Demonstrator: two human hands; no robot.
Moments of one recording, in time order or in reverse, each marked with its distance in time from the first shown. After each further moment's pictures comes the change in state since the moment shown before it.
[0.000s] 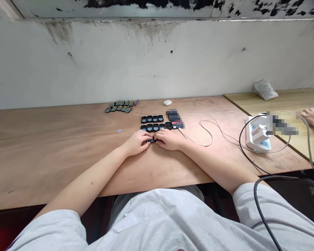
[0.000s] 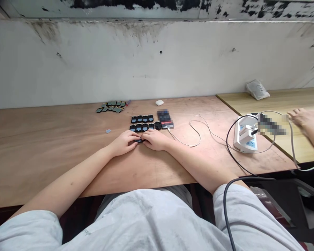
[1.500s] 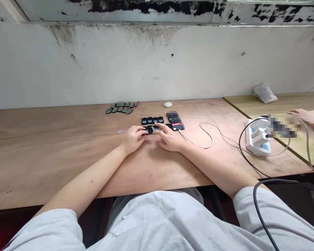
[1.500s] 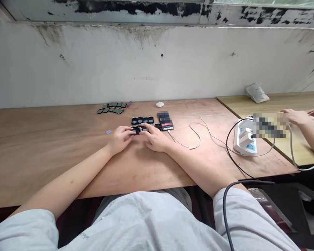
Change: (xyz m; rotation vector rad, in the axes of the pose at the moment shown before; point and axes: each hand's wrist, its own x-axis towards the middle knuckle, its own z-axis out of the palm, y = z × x) left_hand 0.000 -0.019 0.000 0.148 0.328 -0.067; right_hand -0.007 -0.003 -0.001 -0.070 0.227 0.039
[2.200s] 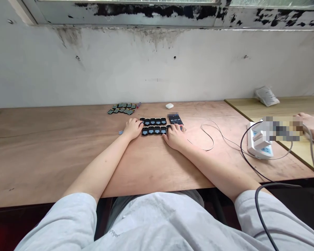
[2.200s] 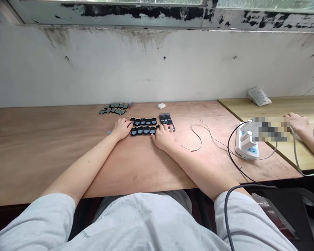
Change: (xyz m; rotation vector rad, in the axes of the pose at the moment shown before) left_hand 0.045 -0.067 0.024 0.281 -0.203 -0.384; right_hand 0.000 0.003 0.007 -0.458 -0.121 0.559
